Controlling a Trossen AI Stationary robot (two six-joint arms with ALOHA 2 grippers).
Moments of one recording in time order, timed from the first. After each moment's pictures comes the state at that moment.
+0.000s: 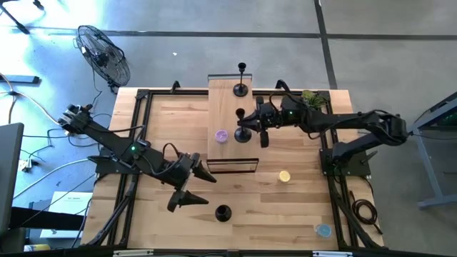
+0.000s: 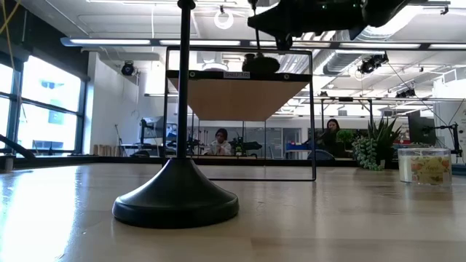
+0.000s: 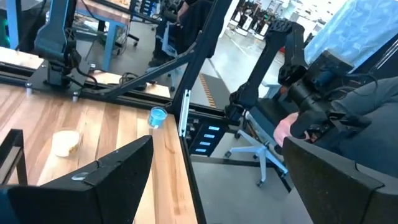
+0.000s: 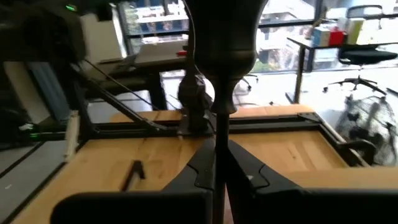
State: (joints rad) left arm -0.50 1.22 1.13 -0.03 -0.15 -0.45; right arm -0.27 1.34 0.84 0.43 -0.35 0.04
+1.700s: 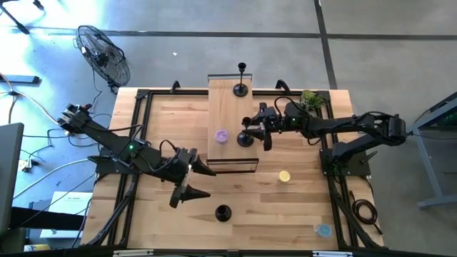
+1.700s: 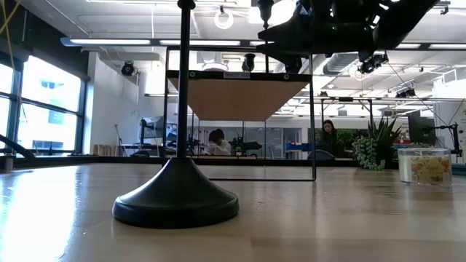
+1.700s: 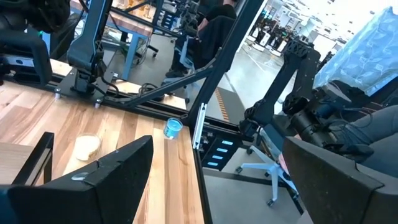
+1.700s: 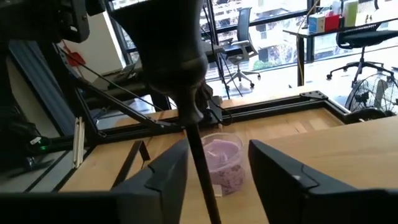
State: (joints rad) left arm -0.50 1.20 1.13 -0.02 -0.25 -0.48; right arm -0.29 1.34 0.64 0.67 -0.35 0.18
